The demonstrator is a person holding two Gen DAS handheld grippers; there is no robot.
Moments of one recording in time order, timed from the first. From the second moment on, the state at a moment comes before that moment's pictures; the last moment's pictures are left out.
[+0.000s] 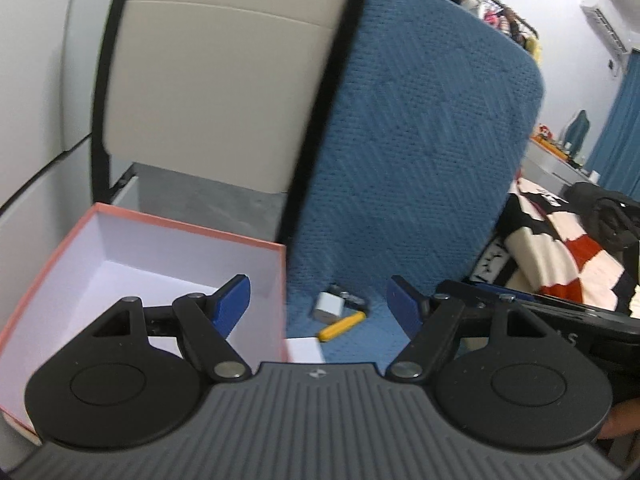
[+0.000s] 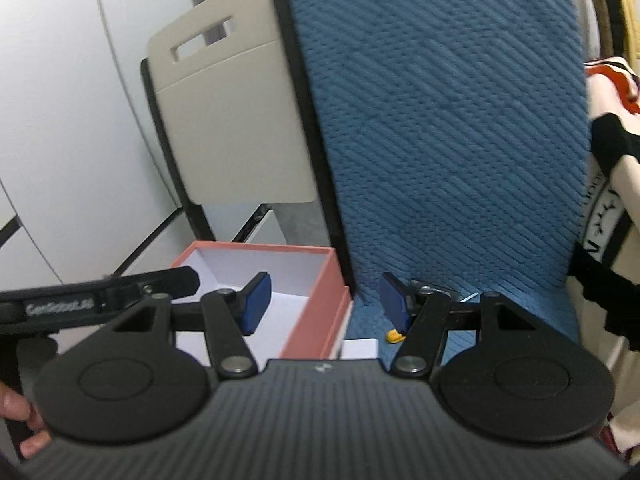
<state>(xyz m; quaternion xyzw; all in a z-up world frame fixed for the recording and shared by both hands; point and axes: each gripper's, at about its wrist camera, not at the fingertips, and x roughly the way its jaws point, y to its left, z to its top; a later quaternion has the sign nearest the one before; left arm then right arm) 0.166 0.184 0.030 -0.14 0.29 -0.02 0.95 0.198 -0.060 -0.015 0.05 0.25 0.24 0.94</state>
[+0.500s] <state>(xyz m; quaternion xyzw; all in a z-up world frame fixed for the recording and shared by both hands) 0.156 0.103 -0.006 -0.12 0.31 -0.05 0.94 0.175 -0.132 -0.068 0.02 0.28 0.20 0.94</state>
